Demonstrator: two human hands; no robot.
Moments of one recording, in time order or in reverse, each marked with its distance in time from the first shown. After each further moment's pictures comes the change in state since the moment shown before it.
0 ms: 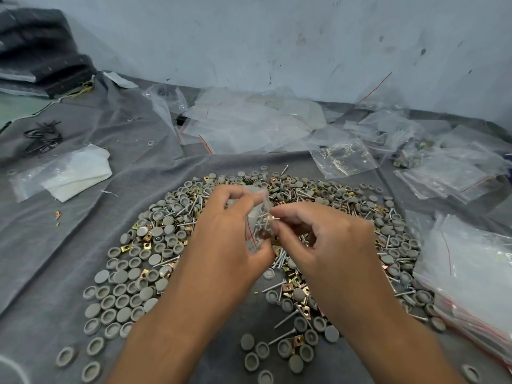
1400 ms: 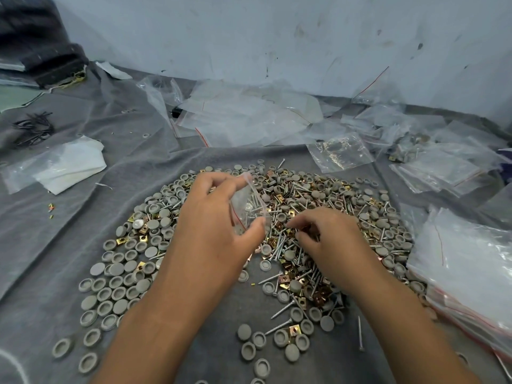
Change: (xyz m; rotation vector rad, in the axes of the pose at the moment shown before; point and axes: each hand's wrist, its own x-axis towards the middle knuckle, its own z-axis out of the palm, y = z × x) left_hand 0.000 -0.004 -0.005 -0.004 0.088 -0.079; right_hand 0.004 0.059 0.005 -0.311 -0.372 0.354
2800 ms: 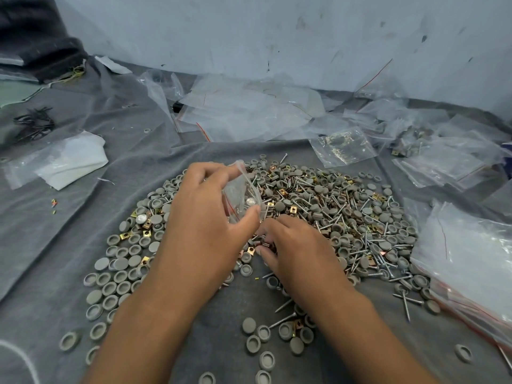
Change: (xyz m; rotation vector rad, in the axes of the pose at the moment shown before) left_hand 0.003 -0.005 -0.008 -0.007 0.021 -0.030; right_hand -0.016 -0.034 0.038 -0.147 0.077 -0.312
